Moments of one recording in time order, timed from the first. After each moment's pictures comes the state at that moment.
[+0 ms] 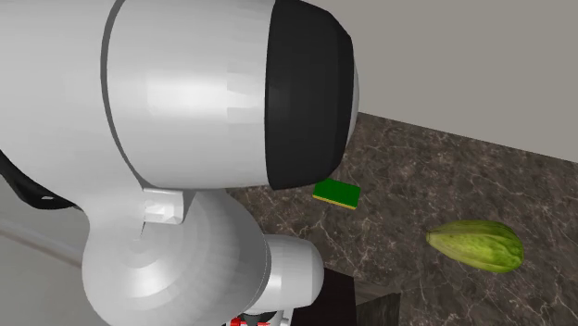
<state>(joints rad) 0.02 -0.13 -0.03 -2.61 -0.02 2.48 -0.03</state>
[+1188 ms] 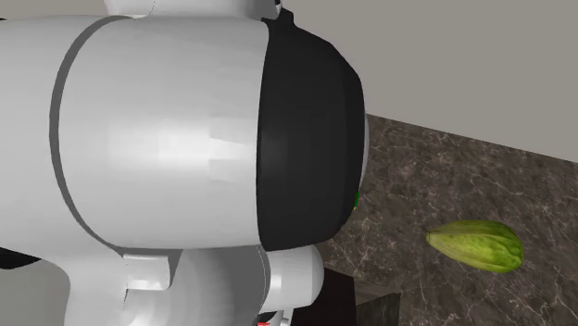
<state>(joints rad) 0.02 -0.24 -0.03 -2.56 -0.02 2.33 -0.03</state>
